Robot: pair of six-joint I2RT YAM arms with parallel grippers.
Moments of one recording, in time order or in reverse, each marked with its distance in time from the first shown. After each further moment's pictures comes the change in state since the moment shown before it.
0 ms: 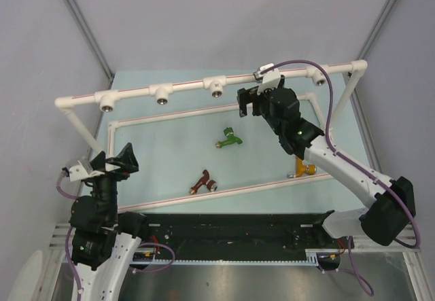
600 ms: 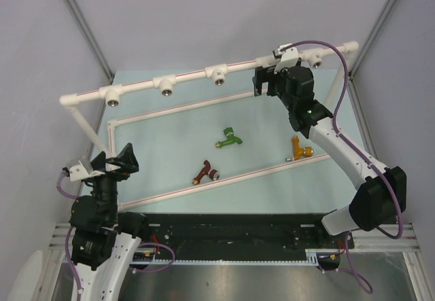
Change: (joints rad) left arm -0.003 0.000 0.000 -0.006 -0.002 0.000; right arm -0.242 0.152 0.148 0.027 -0.142 0.010
